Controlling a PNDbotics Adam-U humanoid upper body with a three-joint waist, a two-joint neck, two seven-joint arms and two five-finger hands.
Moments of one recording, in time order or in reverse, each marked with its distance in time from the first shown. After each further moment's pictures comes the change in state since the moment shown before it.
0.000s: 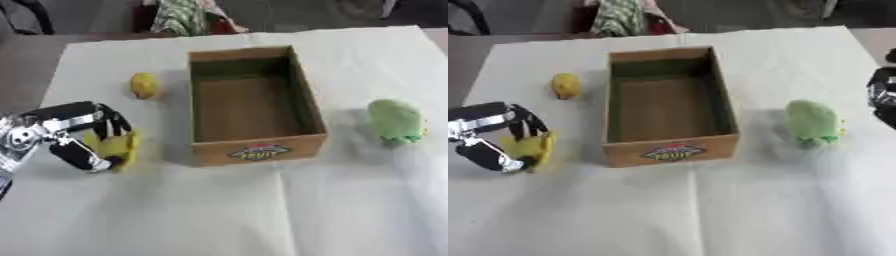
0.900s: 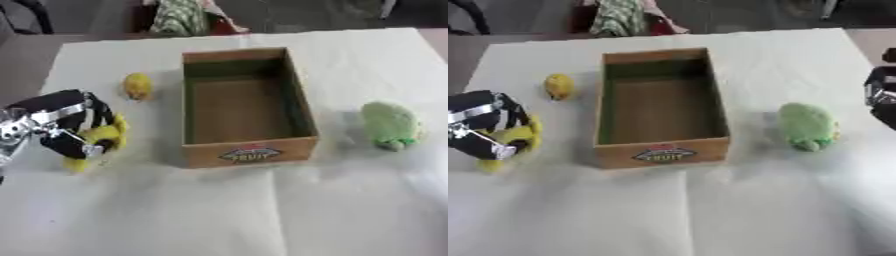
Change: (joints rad) left arm -0.002 -0.009 0.066 -0.044 -0.050 0.047 0.117; right arm 0.001 0.000 0.000 0.000 0.000 0.001 -0.003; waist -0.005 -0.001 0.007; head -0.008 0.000
